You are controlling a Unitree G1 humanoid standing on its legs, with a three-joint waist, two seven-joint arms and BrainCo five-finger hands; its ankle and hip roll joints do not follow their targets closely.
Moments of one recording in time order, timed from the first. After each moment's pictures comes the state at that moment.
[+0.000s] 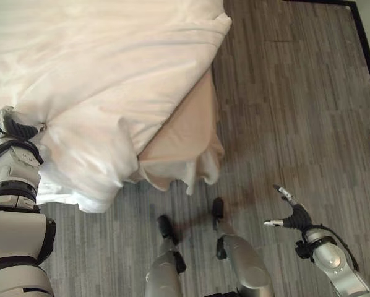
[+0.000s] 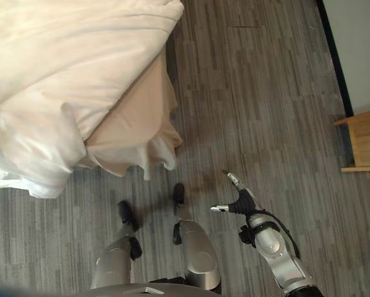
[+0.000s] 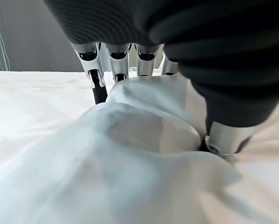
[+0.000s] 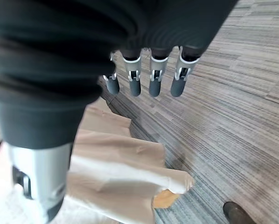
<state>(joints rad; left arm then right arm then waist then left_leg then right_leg) -0.90 0.90 -0.28 1.19 0.32 0.03 0.38 0.15 -0.54 0.21 0.11 -0.18 -0.20 -0.09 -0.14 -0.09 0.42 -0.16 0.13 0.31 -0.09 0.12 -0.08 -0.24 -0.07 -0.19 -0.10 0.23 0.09</state>
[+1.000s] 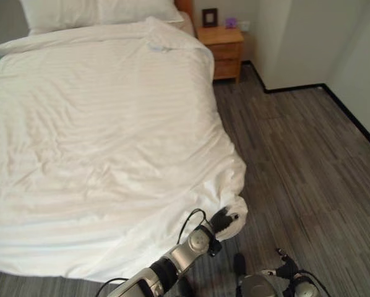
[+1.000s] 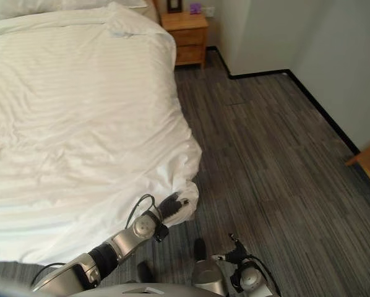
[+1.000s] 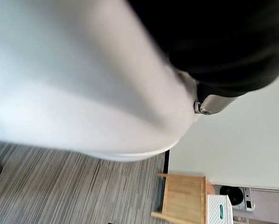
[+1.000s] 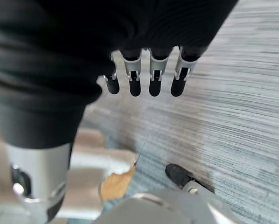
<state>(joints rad) -0.32 0.15 -0.84 0.69 -0.18 -0.08 0.09 0.09 -0.30 0.32 0.84 -0.17 -0.07 -0.21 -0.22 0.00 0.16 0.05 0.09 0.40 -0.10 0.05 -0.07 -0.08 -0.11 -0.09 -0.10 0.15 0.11</state>
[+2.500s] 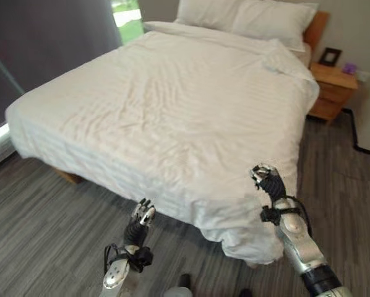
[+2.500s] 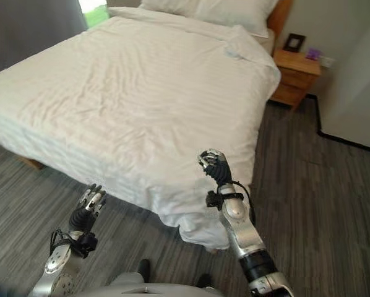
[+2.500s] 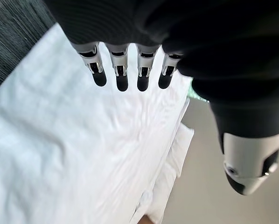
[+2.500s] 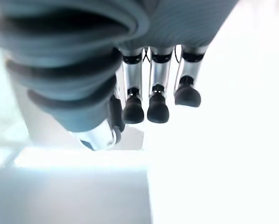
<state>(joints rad) 0.27 0.31 -0.08 0.17 -0.66 -0.19 -0.02 -0.17 -0.17 0.26 0.27 0.46 -0.22 -0.09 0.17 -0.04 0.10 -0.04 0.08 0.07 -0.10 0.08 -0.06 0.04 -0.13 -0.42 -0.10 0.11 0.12</state>
